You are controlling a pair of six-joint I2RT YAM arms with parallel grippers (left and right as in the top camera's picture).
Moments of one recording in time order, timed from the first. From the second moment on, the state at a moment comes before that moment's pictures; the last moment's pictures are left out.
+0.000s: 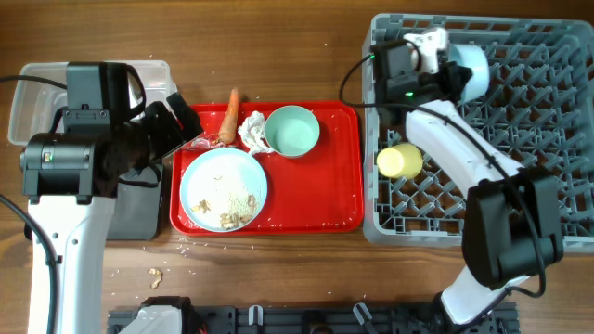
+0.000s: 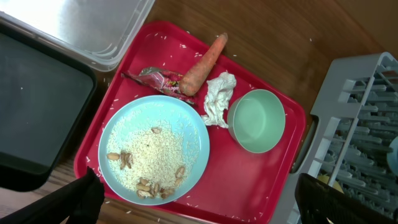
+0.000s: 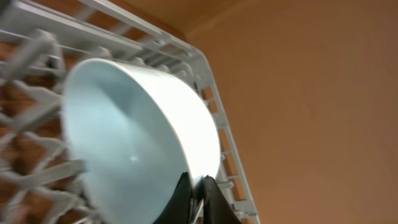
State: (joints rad) left arm -0.03 1.27 1.48 -1.24 0.11 -0.58; right arm 0.32 1.85 1.27 -0.34 1.25 -0.16
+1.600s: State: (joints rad) left arm -0.03 1.27 1.48 -1.24 0.11 -0.58; right arm 0.50 1.58 1.44 -0.76 0.50 0.50
